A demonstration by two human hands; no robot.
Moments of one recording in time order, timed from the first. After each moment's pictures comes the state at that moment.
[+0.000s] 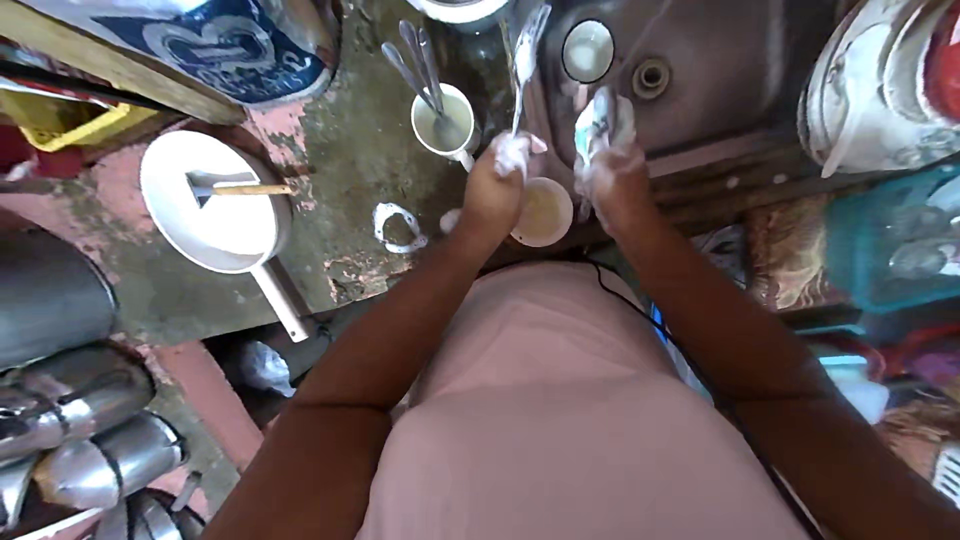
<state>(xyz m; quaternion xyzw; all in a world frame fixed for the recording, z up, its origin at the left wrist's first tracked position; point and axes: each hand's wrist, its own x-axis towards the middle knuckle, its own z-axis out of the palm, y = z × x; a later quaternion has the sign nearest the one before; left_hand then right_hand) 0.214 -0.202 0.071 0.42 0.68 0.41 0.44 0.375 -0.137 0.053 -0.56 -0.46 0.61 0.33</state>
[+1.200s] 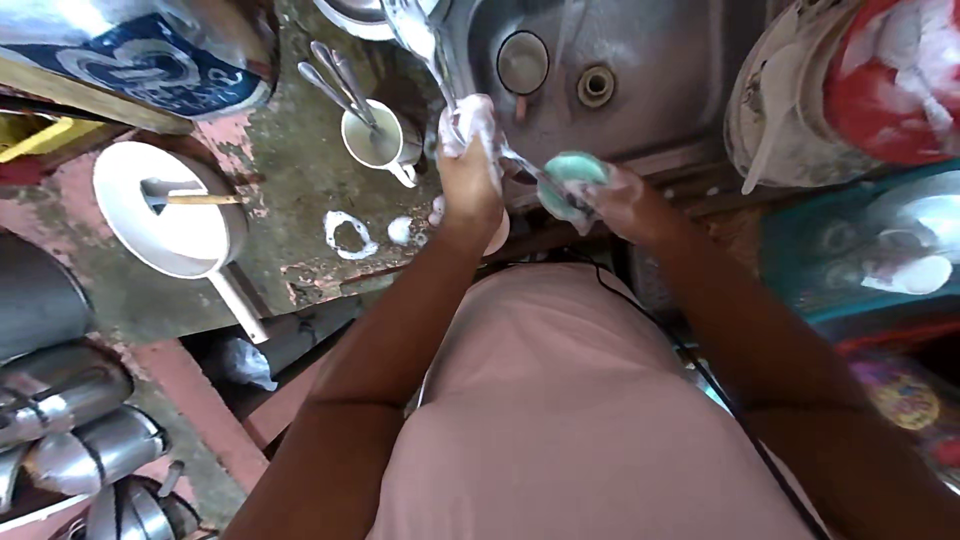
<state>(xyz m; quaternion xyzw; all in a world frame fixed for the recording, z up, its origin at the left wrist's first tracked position) 0.314 -0.129 0.072 0.16 0.60 0.64 0.45 0.513 -0.087 0.080 -0.45 -0.54 0.71 0.07</state>
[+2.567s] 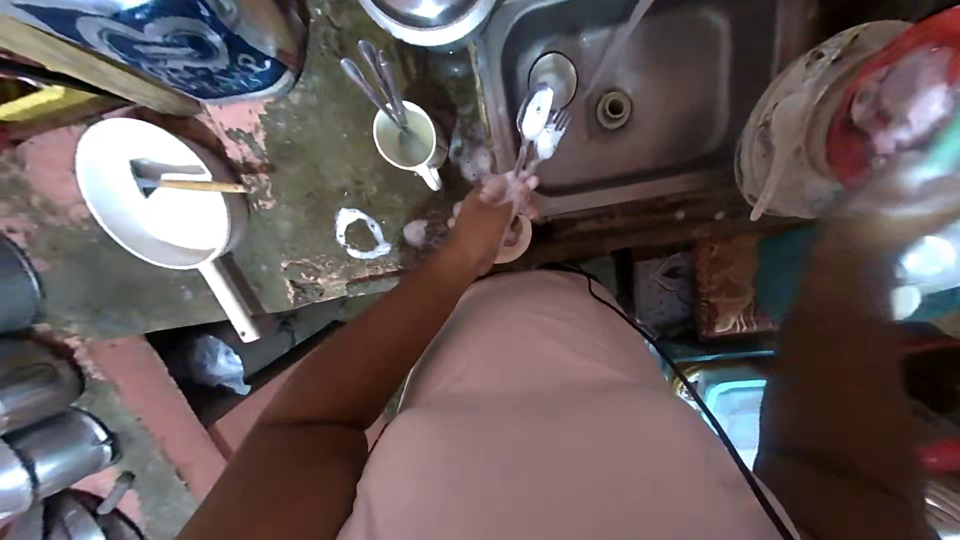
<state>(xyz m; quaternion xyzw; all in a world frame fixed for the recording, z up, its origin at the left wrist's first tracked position) 0.263 -0.187 0.081 0.16 0.63 0.40 0.65 0.652 -0.040 0.103 -0.60 -0.67 0.16 0.40</state>
